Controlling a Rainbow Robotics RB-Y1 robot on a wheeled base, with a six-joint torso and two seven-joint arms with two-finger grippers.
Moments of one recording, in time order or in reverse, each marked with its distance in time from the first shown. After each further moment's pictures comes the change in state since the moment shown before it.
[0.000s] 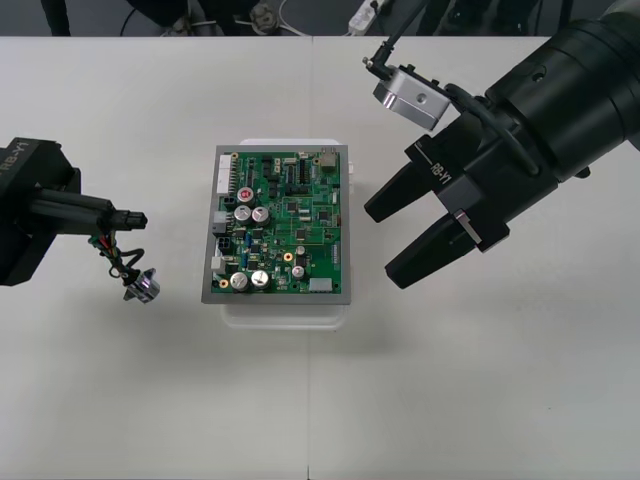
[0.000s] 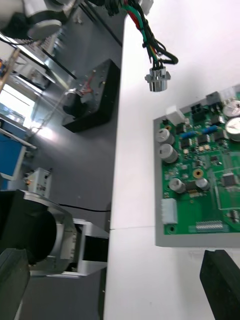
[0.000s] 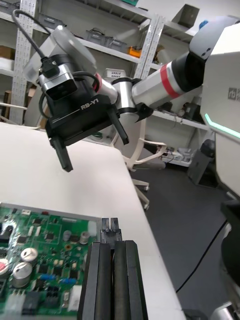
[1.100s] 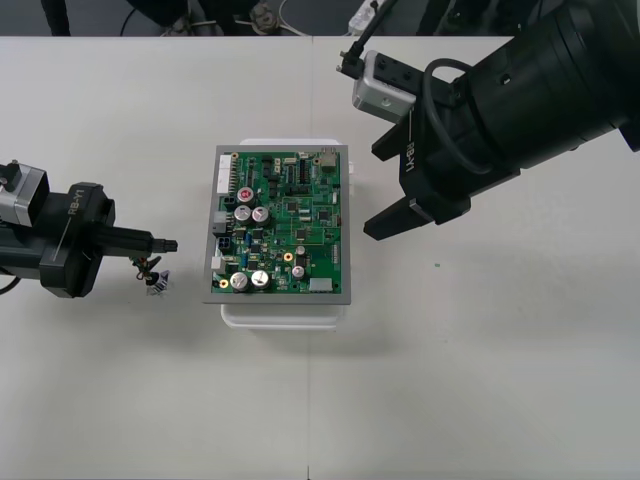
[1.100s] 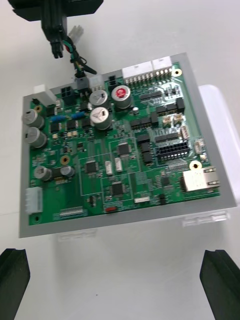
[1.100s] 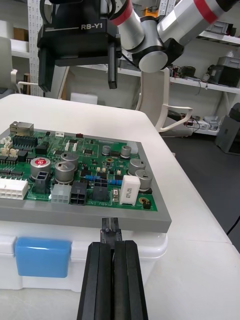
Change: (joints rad) right arm 0.002 0.081 -0.069 -0.168 0.530 0.000 -0.024; left arm -0.116 0.000 -0.276 0.360 -0.059 0.000 -0.440
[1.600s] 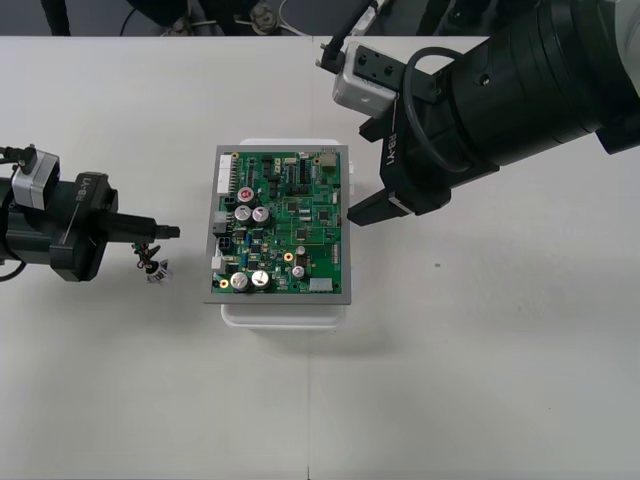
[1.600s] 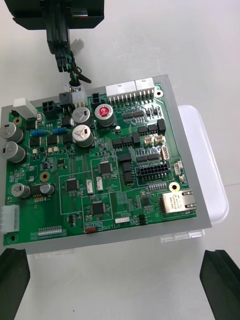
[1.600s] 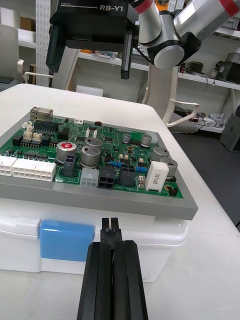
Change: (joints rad) right arm 0.003 0.066 -0.013 -0.042 0.132 0.000 0.017; left arm -0.088 0.000 -0.061 0.114 0.000 0.000 -0.005
